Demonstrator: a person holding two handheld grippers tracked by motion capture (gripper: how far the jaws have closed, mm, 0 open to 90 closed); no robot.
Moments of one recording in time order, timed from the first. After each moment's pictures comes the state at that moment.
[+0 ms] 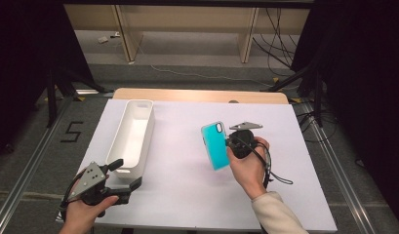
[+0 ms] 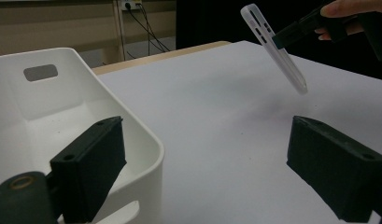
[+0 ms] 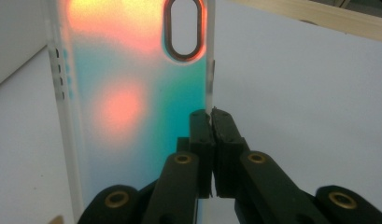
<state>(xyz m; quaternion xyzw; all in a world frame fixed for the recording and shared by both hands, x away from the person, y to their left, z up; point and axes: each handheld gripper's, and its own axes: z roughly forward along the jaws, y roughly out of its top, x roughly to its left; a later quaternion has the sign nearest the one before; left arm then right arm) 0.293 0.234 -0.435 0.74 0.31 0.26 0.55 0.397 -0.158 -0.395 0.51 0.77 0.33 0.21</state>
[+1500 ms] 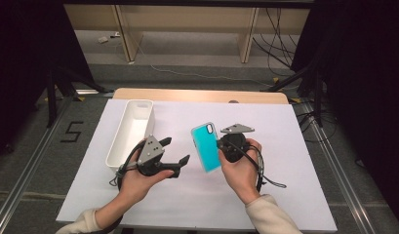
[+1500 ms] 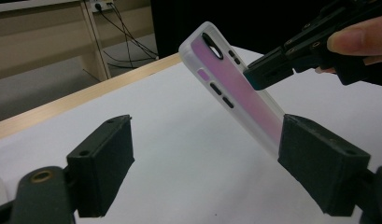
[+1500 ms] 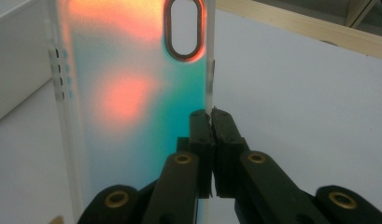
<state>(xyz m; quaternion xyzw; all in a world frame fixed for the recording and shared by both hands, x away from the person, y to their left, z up) 0.358 0.116 -0.403 0.77 0.26 0.29 0.51 0.383 -0.138 -0.389 0.47 0.78 0.35 0.22</state>
